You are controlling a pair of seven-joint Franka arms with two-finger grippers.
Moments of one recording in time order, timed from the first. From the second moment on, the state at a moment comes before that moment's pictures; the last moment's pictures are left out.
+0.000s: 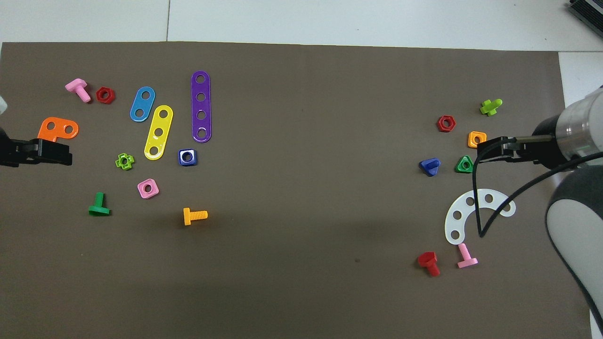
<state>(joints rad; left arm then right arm) -0.09 -0.07 0.09 -1.76 0.02 1.72 0.02 0.06 -0.04 0.05 -1.66 -0.04 1.64 0.15</state>
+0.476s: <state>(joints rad) -0.09 -0.07 0.09 -1.76 0.02 1.73 0.02 0.06 -0.04 0.05 -1.67 -0.04 1.64 0.15</state>
